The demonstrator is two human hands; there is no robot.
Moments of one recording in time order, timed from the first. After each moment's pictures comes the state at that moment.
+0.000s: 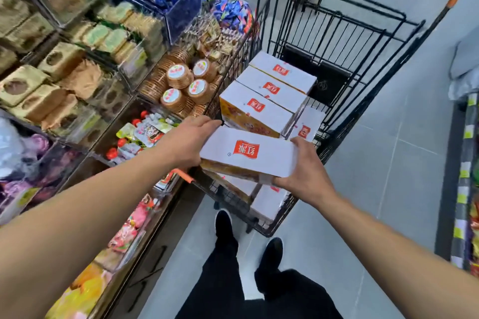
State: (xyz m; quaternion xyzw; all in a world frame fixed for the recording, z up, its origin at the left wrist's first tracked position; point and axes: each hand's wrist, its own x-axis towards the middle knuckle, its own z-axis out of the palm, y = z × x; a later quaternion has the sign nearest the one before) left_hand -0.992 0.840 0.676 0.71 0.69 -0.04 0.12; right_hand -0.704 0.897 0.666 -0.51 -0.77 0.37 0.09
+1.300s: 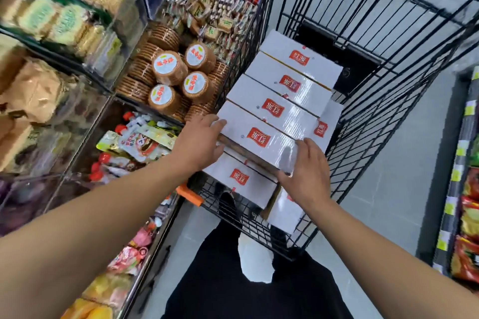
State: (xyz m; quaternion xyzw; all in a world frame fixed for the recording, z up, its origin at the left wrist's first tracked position) left_hand -1.063 0.931 0.578 0.70 0.69 -0.04 0.20; right_hand -0.797 0.947 0.580 -0.61 -0.77 0.21 -0.02
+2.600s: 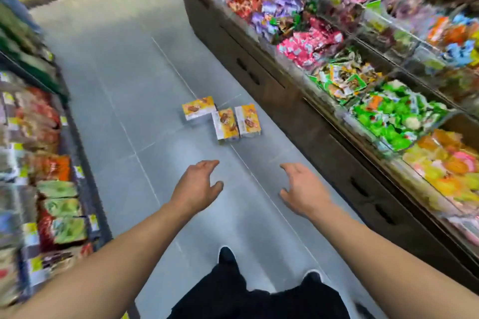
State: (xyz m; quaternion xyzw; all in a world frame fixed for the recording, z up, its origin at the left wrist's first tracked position) left_hand -0.449 0.079 0.647 -0.41 0.87 0.26 0.04; right_hand -0.660 0.239 0.638 0.47 -0.84 0.08 -0.25
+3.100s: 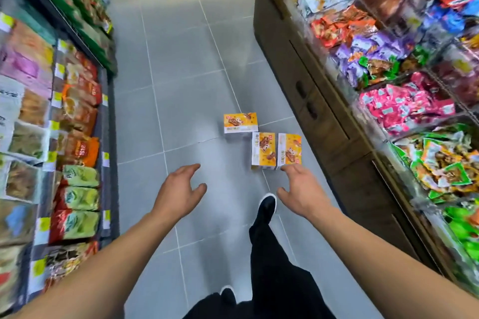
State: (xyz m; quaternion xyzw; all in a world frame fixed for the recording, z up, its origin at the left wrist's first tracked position) left_hand -0.383 -0.145 0.617 -0.59 0.76 0.27 -0.04; right_hand -0.666 -0.060 0.609 0.57 -0.78 0.03 -0.27
